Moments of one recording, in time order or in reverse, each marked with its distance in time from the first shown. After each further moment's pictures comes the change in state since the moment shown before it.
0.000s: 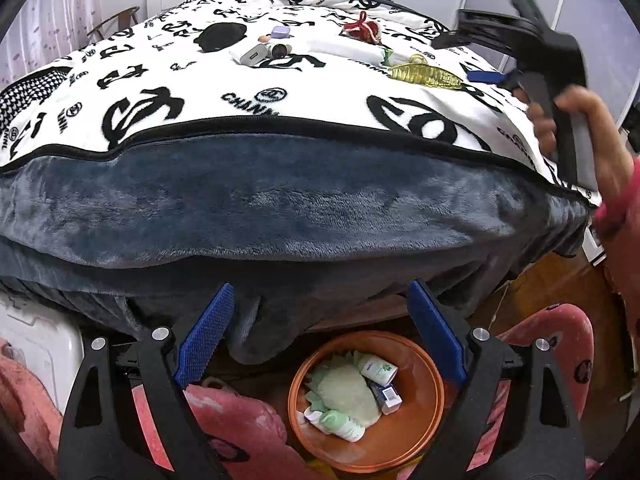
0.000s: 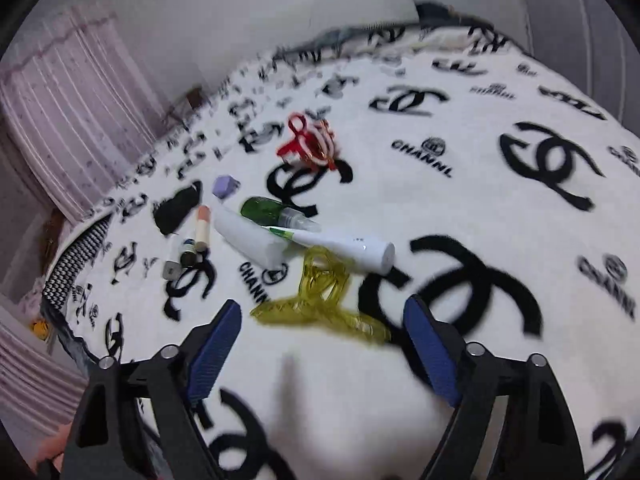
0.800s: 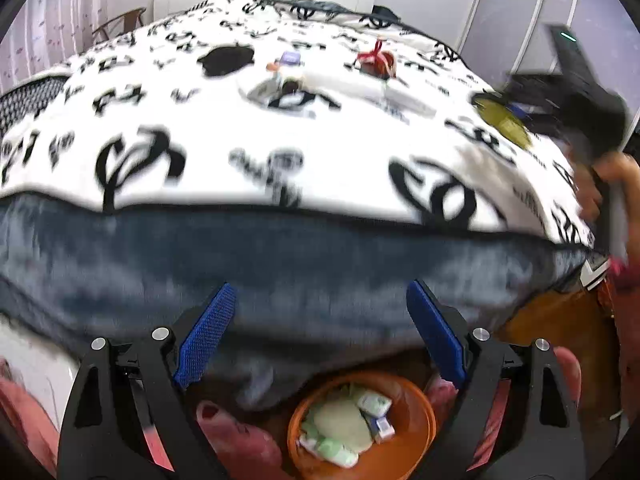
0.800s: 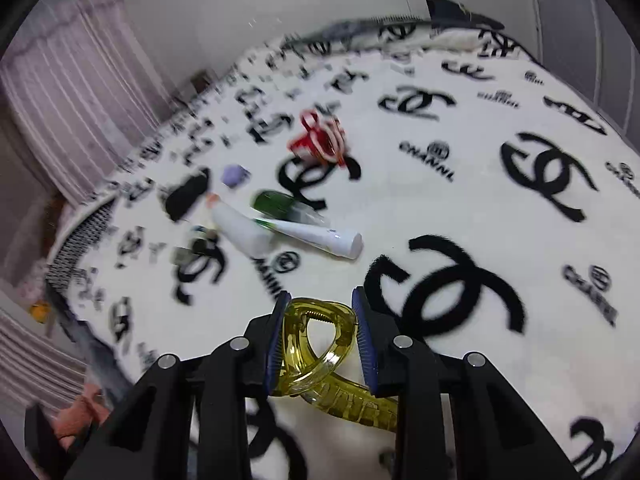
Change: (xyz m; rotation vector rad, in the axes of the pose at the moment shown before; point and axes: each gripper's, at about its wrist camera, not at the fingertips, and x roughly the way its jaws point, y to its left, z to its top) left arm 0.004 0.015 0.061 -0.033 -0.059 -0.017; right arm -0.040 0.008 -0.011 -0.041 -0.007 0.047
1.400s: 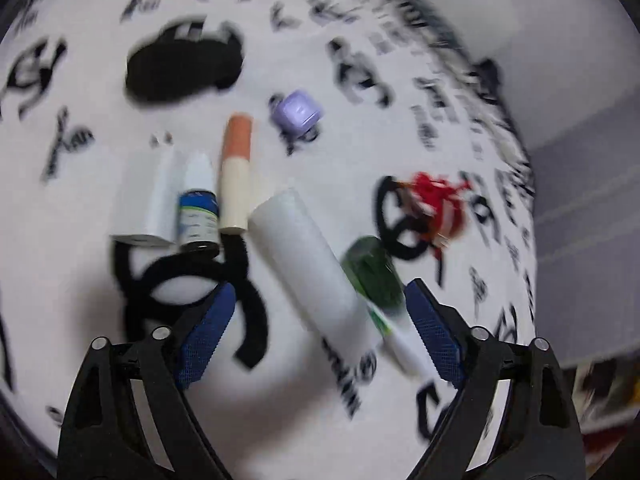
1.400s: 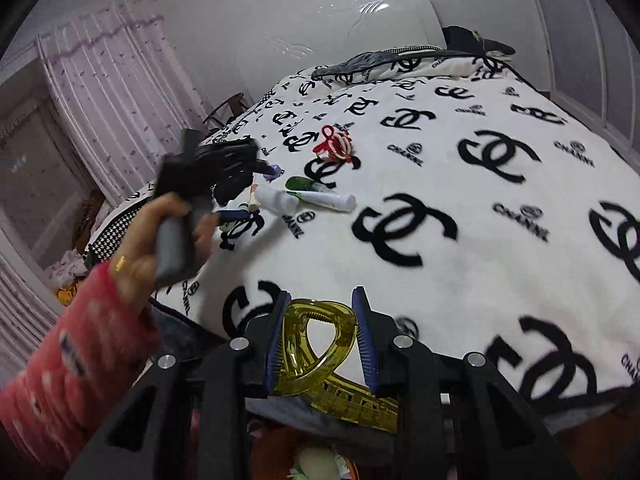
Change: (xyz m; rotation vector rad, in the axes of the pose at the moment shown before) left arm 0.162 0.019 0.215 -0.673 0.153 -0.051; right arm -0.093 -0.029 -0.084 -0.041 -0.092 0.094
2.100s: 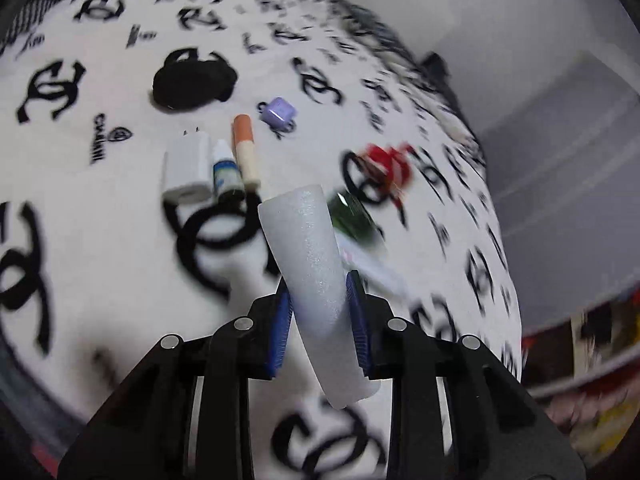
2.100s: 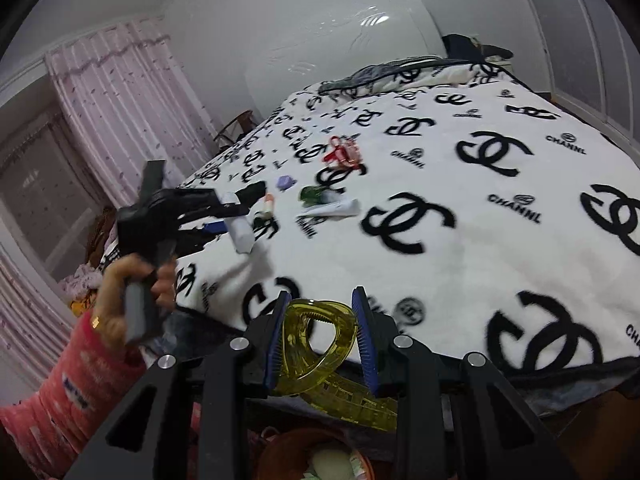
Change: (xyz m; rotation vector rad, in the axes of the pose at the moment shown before) left arm -0.091 0.031 -0.073 0.257 -0.085 -0.164; right arm -0.024 0.011 -0.025 0.008 -0.052 0.052
